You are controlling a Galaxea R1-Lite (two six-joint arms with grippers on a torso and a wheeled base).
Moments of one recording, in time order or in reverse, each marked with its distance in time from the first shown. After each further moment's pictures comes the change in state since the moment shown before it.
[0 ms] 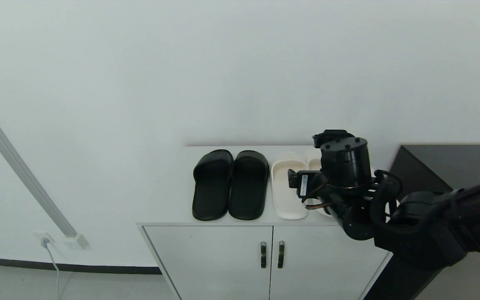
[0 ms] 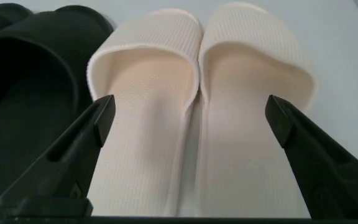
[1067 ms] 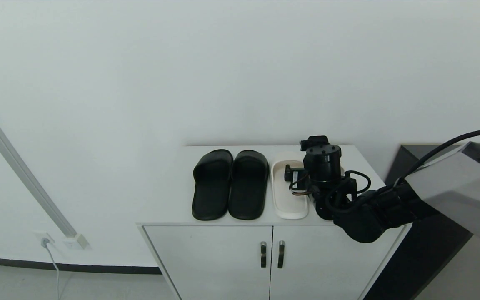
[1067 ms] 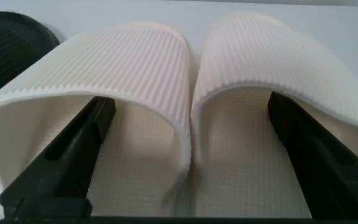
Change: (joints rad) left arm 0.000 0.000 0.000 0.000 0.000 0.000; right arm -0.122 0.273 -0.173 -0.180 0.043 -0.129
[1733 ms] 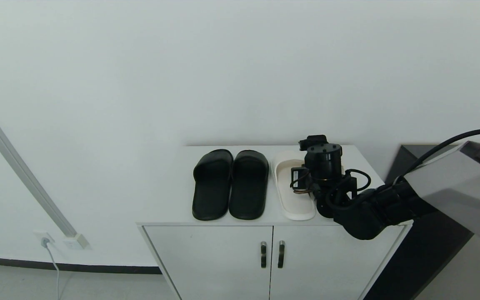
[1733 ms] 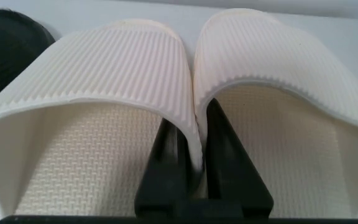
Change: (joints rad) left arm 0.000 0.000 0.000 0.000 0.000 -0.001; right arm -0.009 -0.001 -0.013 0.003 0.018 -0.047
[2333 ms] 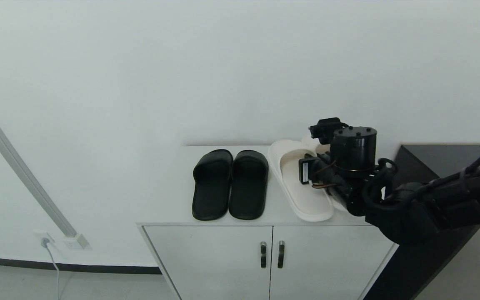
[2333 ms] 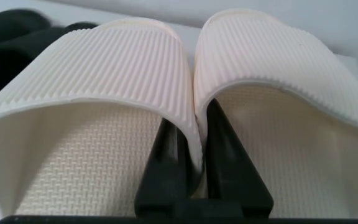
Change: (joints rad) left arm 0.000 0.000 0.001 -0.002 0.002 0.001; right arm 0.028 -0.219 0.155 0.000 0.131 -0.074
